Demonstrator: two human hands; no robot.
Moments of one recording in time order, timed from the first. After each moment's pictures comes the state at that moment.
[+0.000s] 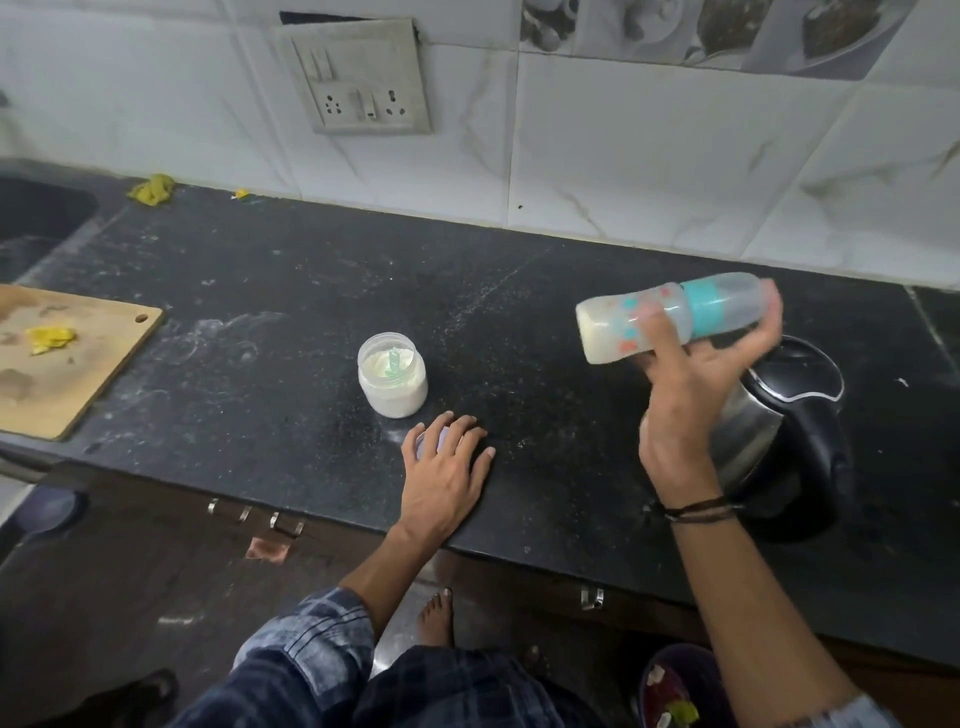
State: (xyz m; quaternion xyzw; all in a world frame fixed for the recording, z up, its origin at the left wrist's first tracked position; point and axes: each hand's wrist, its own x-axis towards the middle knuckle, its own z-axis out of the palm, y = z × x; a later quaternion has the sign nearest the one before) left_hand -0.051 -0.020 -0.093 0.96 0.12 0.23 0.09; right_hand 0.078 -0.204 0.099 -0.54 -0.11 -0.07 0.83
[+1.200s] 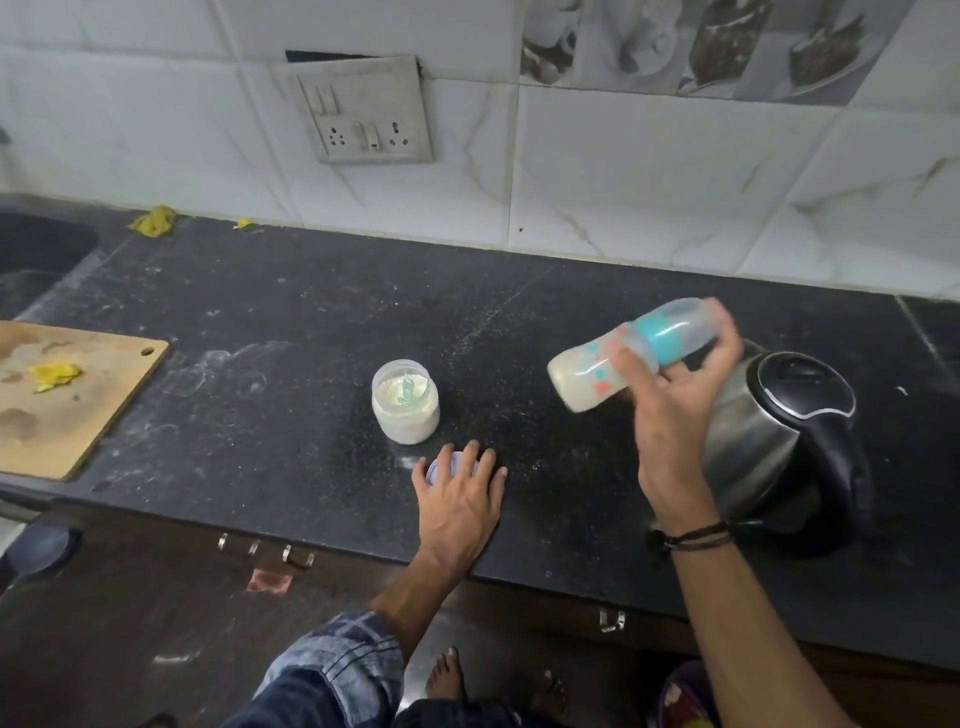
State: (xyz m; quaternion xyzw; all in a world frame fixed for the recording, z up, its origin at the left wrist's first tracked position) left_hand -0.049 -0.021 -0.090 0.97 0.16 0.20 0.06; right_hand 0.057 -0.180 0.110 -0.58 -0.04 -0.05 0.81
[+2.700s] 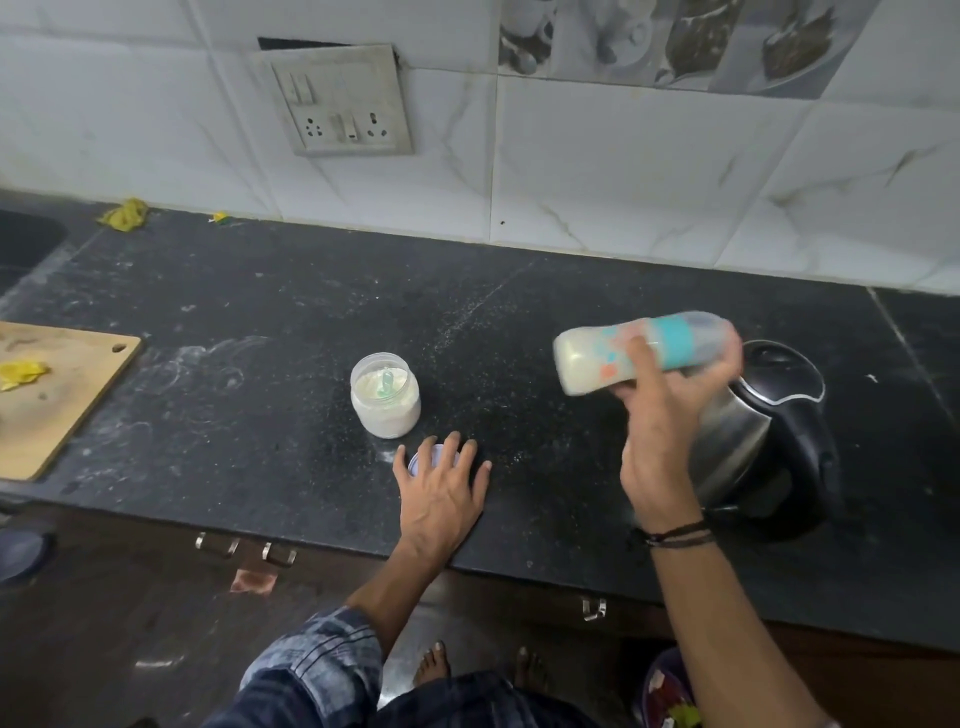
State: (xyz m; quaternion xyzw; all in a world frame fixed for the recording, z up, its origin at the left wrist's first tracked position) left_hand -0.048 -0.022 -0.086 0.97 0.17 0.16 0.07; right_hand 0.057 -0.192 0.110 -0.55 0.03 -0.06 0.83
